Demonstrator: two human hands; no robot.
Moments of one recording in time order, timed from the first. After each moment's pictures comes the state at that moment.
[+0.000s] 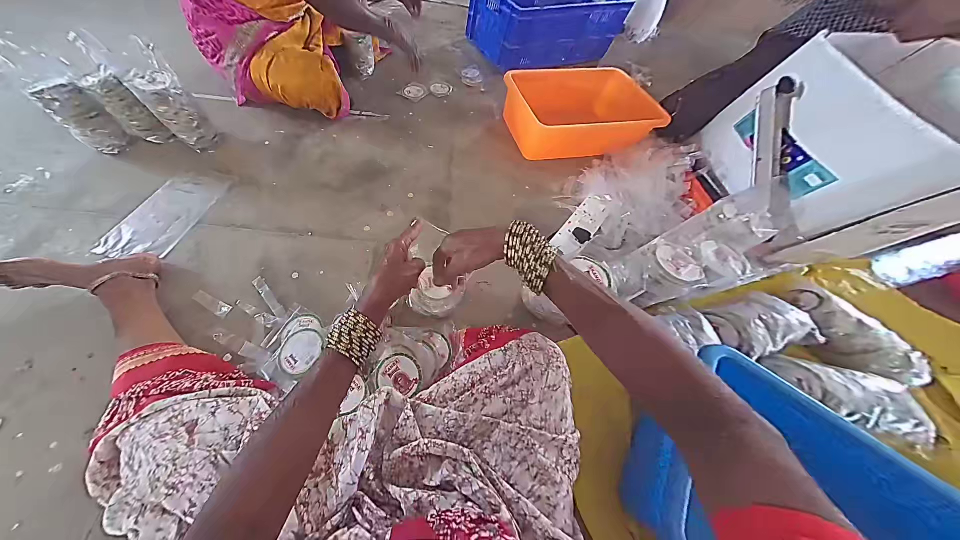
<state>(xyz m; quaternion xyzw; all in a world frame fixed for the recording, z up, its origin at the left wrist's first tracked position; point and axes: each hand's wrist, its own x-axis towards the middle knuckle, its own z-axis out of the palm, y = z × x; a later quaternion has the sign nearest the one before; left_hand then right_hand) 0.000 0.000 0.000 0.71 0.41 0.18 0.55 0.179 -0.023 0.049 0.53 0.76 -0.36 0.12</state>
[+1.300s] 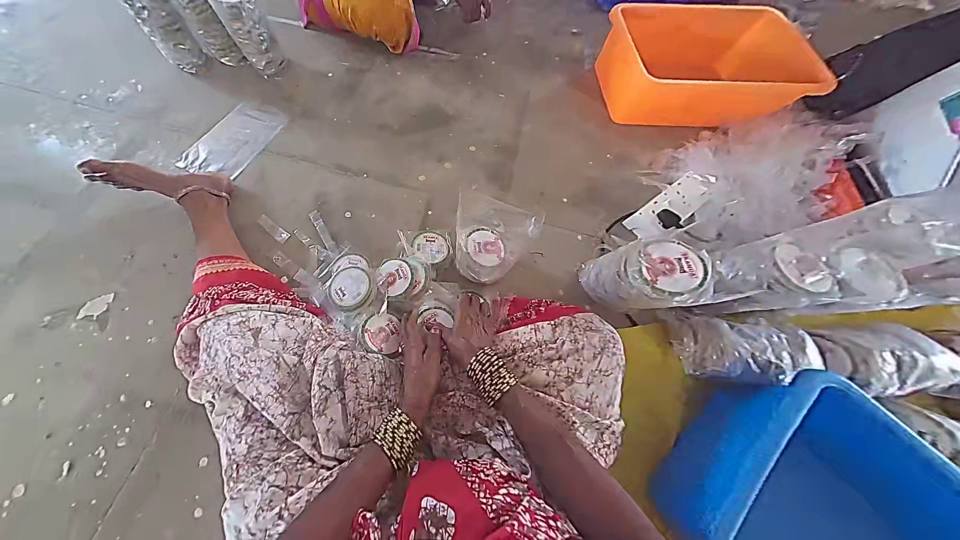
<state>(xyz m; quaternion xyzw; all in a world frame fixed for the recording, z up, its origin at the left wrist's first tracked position) -0.088 -0.180 -0.145 0.54 0.60 0.29 0.51 0.030 -0.149 -0.110 0.81 0.50 -0.32 0.00</state>
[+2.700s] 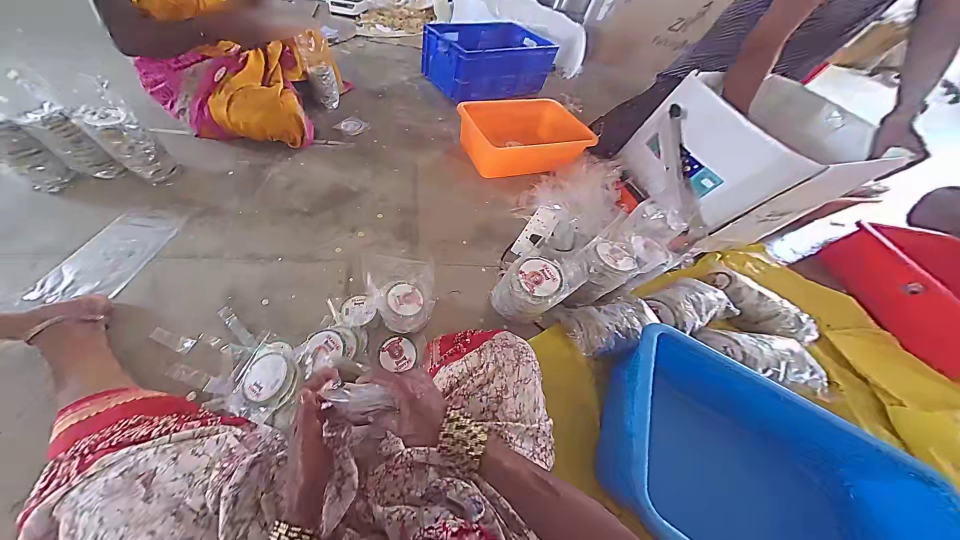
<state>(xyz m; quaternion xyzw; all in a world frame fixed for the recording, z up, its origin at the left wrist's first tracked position) -0.139 -0.146 -0.125 0.52 0.49 0.43 0.56 0.045 -0.192 -0.052 0.61 0.68 -0.34 -0.22</state>
